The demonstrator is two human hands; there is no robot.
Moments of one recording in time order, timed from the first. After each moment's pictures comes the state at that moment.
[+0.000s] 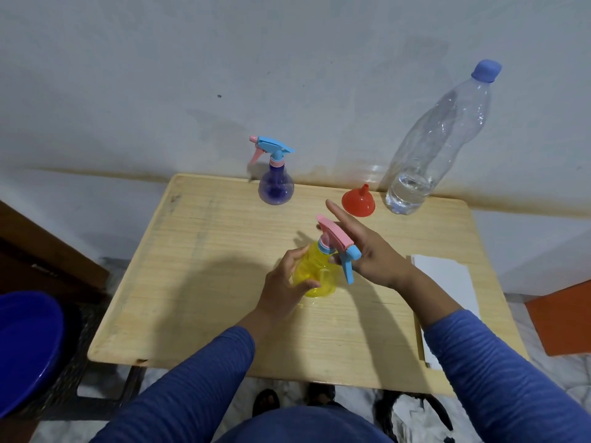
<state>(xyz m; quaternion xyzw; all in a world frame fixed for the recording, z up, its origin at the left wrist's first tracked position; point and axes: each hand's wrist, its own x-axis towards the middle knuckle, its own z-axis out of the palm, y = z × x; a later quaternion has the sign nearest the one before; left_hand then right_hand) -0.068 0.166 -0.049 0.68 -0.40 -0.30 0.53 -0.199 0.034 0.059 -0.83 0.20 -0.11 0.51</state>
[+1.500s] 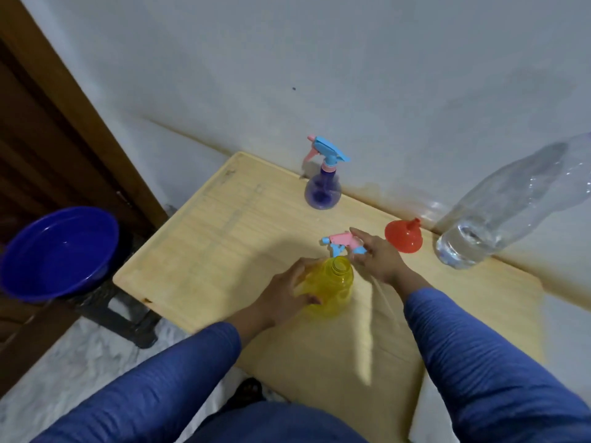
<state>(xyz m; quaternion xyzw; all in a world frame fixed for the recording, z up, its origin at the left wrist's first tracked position) -0.084 0.165 -0.032 0.75 -0.32 -0.30 0.49 -0.137 -0.068 -0.030 -0.91 0.24 0.06 0.32</state>
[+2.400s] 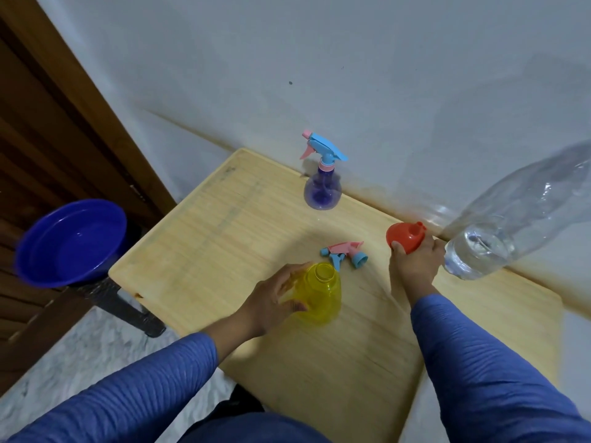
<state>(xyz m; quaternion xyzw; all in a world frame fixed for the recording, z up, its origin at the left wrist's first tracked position) -0.091 0.164 -0.037 0.75 -0.26 -0.32 0.51 -0.150 -0.121 -0.068 -0.76 0.51 -0.17 0.36</state>
